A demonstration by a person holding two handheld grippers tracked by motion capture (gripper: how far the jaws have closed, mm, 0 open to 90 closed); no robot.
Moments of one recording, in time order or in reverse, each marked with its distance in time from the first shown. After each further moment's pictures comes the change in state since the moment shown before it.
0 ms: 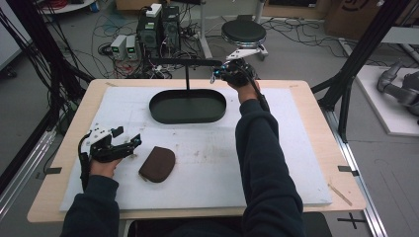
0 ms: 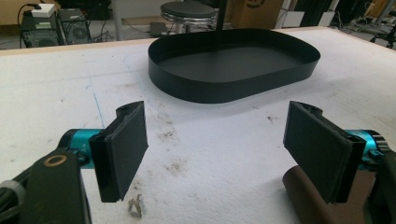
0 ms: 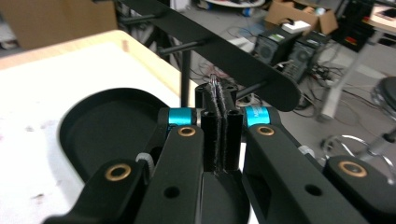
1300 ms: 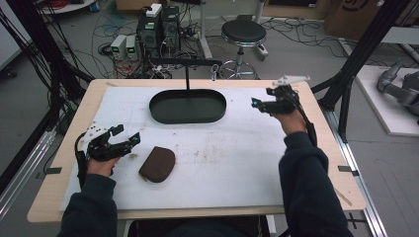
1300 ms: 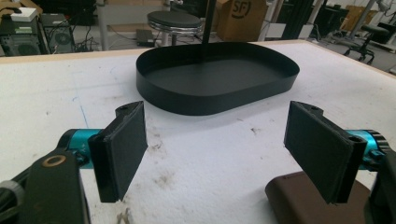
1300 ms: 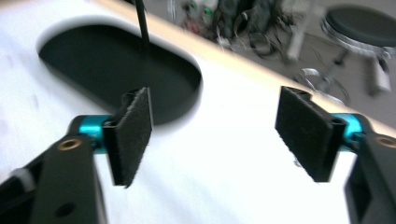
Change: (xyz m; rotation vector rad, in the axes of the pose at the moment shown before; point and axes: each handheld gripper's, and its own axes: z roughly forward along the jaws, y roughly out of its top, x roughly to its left) left arm 0.003 0.009 -0.004 -0.036 -0.066 -0.023; right arm -0.014 -0.087 -0.127 0.134 -0.137 0.105
